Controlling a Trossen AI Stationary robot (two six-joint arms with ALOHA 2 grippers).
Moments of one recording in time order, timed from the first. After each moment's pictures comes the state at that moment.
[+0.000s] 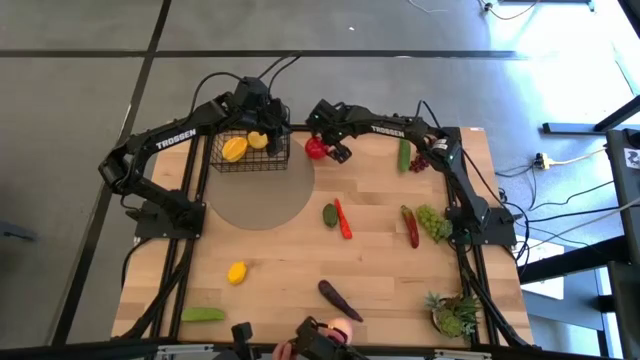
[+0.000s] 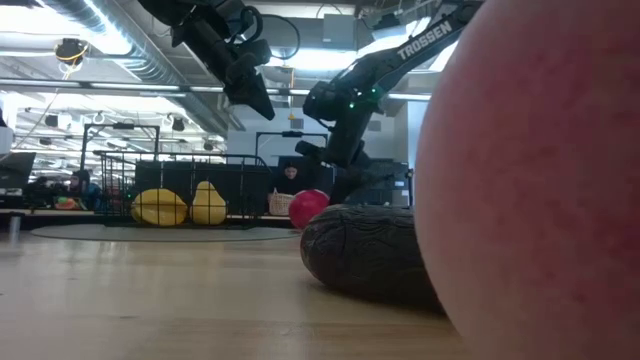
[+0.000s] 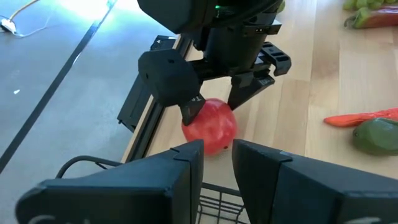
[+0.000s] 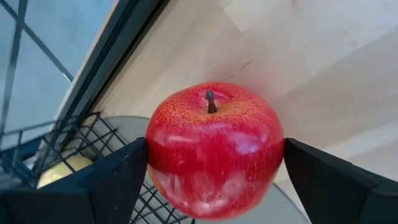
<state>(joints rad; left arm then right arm) 0.72 1.41 1.18 -0.41 0.22 0.32 -0.51 2.28 1.89 -0.70 -0.02 1.83</state>
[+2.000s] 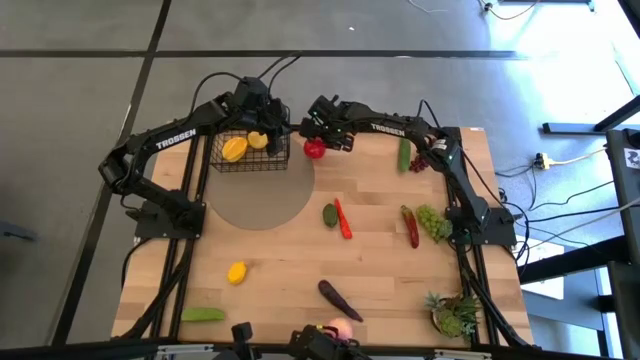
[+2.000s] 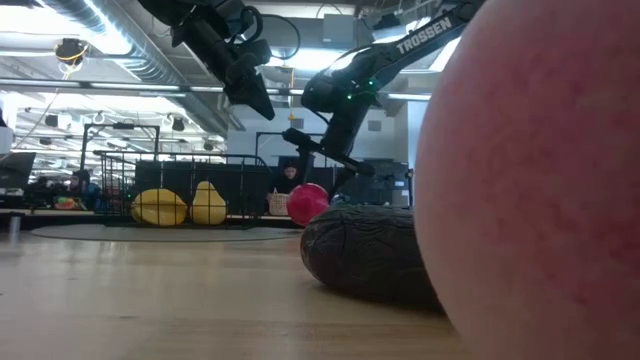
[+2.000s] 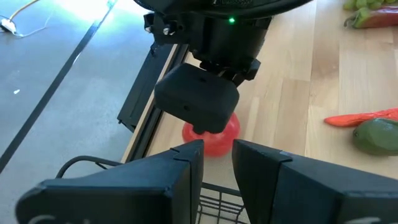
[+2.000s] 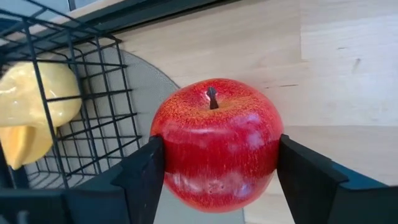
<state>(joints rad) 0.72 1.41 1.18 -0.41 0.22 0.32 -0.51 2.28 1.97 -0.75 -0.04 1.23</state>
